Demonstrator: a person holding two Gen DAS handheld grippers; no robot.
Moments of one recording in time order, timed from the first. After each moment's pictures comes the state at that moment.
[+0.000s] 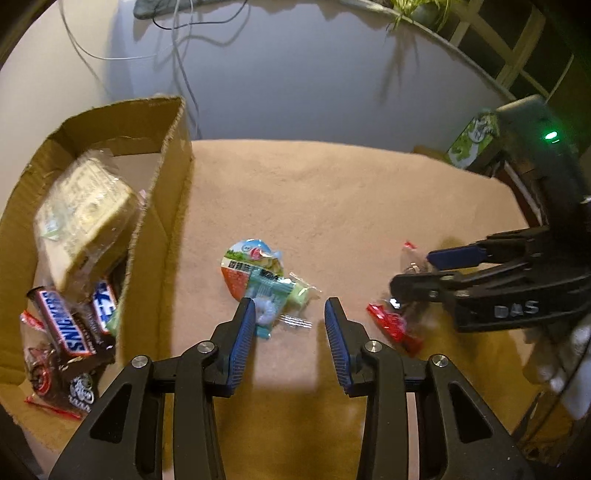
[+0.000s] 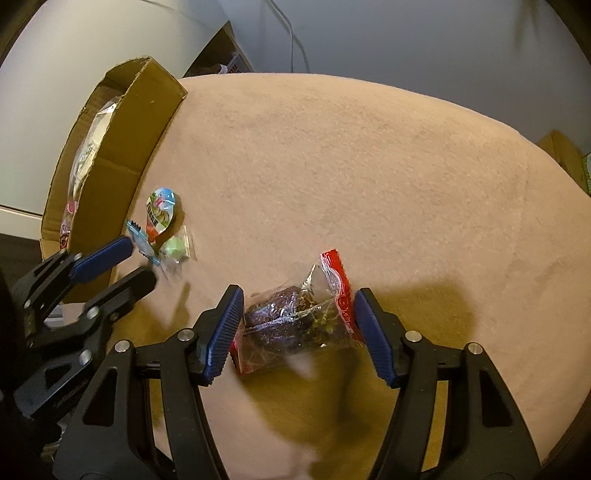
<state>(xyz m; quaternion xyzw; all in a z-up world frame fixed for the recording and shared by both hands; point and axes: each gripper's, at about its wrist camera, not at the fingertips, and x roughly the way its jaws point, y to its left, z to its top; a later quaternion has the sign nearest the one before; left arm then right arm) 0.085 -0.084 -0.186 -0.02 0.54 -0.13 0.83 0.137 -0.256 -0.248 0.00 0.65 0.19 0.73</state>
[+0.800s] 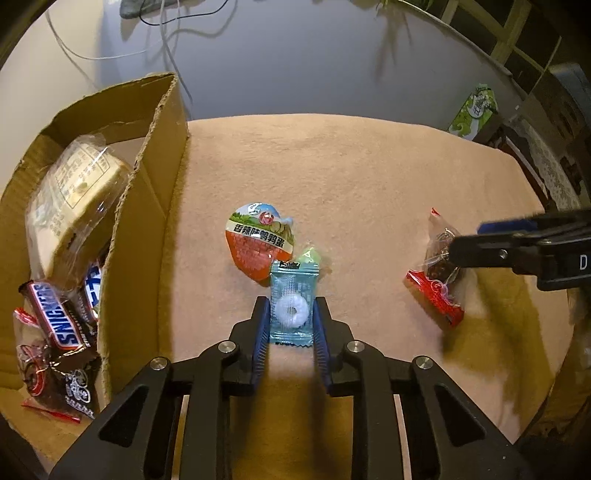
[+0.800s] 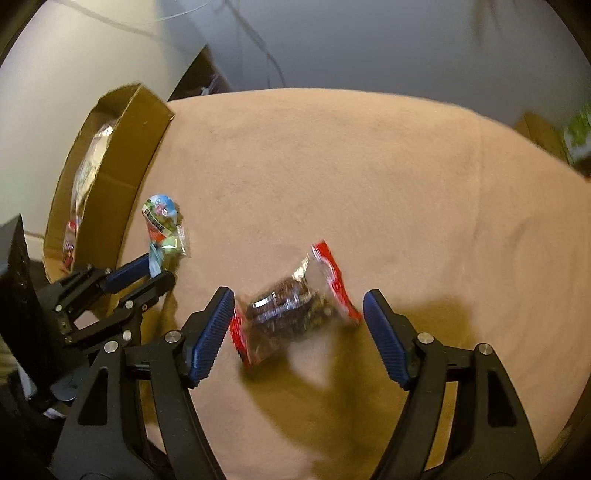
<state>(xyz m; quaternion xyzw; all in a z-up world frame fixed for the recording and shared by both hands) 0.080 -0.104 -0.211 0.00 0.55 -0.14 0.83 0.117 -0.266 -0.238 0.05 0.64 0.13 0.76</state>
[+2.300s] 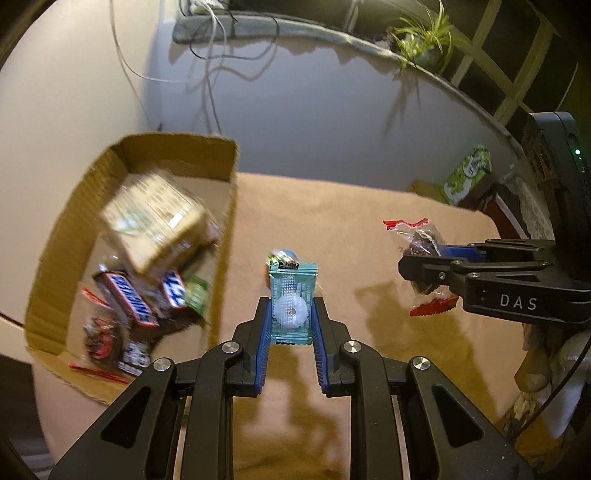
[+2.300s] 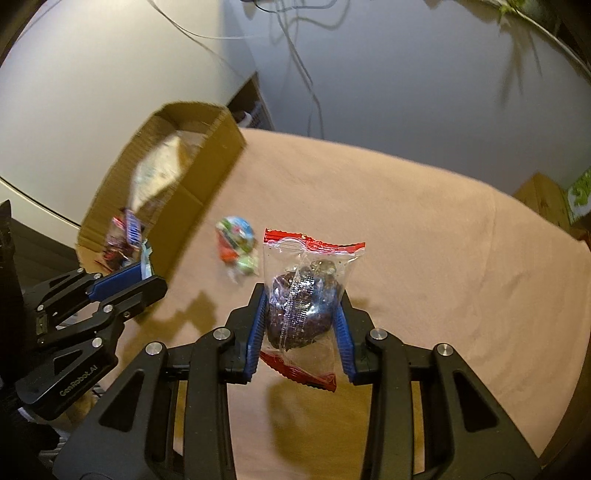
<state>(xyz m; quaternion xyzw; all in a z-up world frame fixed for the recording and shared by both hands) 0.032 -0.005 -0.131 -0.07 0.49 -0.11 0.86 0.093 -0.220 -0.174 -0.01 0.56 0.19 0.80</state>
